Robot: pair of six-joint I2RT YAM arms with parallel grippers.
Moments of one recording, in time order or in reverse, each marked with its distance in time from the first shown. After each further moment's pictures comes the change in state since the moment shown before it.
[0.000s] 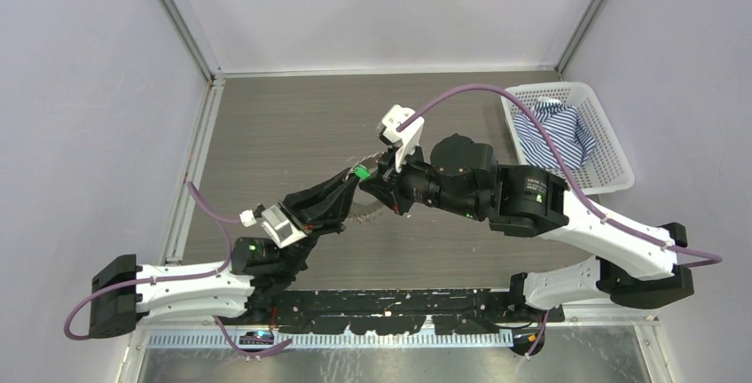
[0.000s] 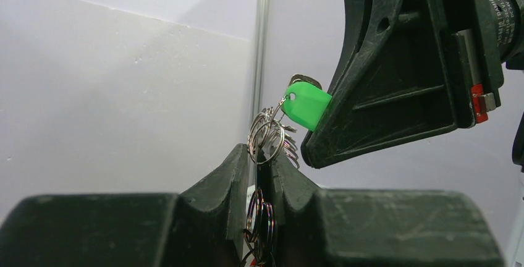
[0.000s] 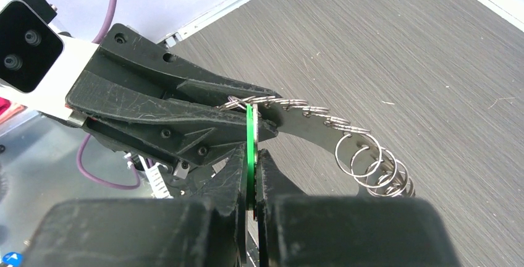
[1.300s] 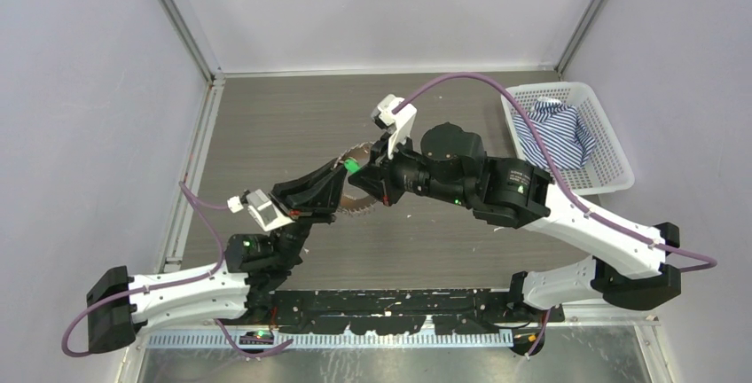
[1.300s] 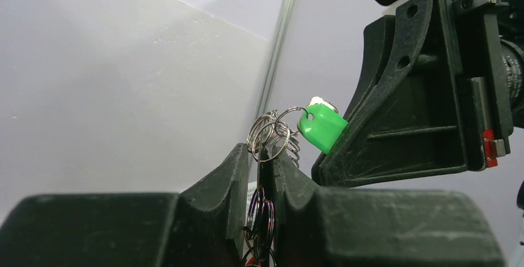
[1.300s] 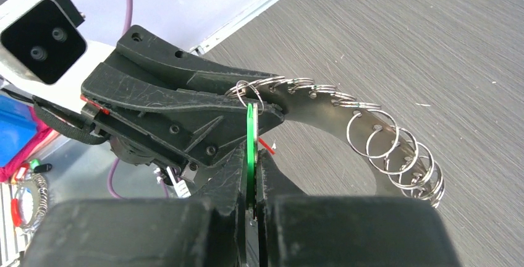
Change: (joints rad) left arm 0.094 -0.060 0.000 -0.071 -0.059 -0.170; right arm -0.081 0.034 -0.025 0.074 -0.105 0.102
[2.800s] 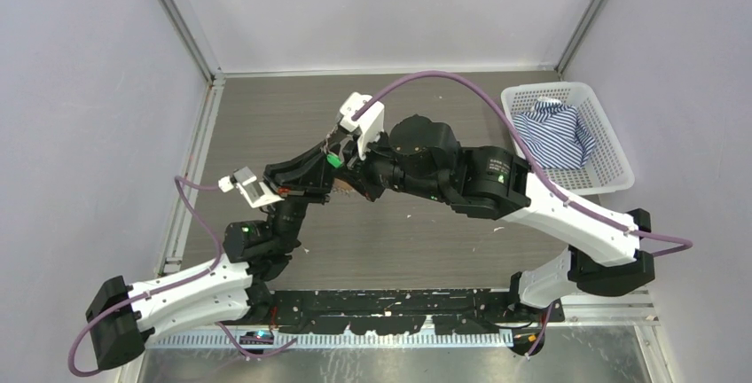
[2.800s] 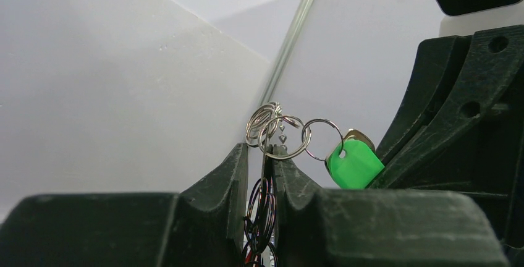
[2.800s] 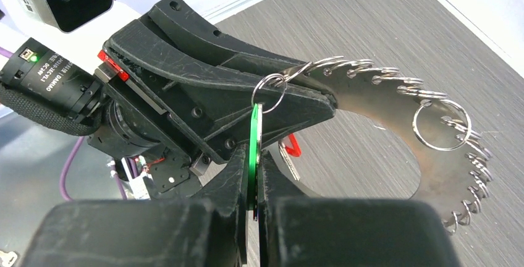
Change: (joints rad) left arm 0.174 0.038 0.076 -0.033 0.035 -0.263; right arm 0.091 0.172 0.254 -0.140 0.063 -0.186
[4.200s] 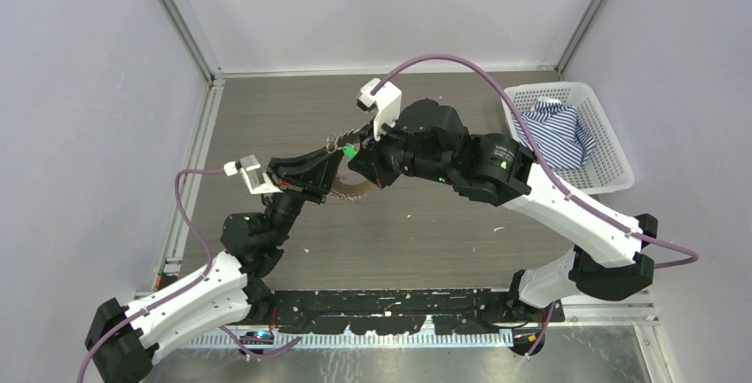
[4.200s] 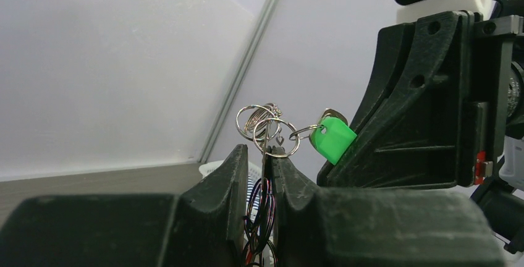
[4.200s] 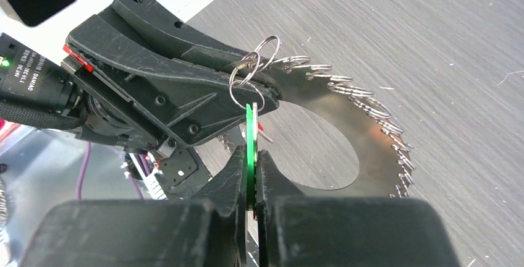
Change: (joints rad) left arm 0.192 -0.081 -0.034 -0.218 0.246 -0.260; right arm -0.148 -0.020 -0.040 -0.047 -0.055 0.118
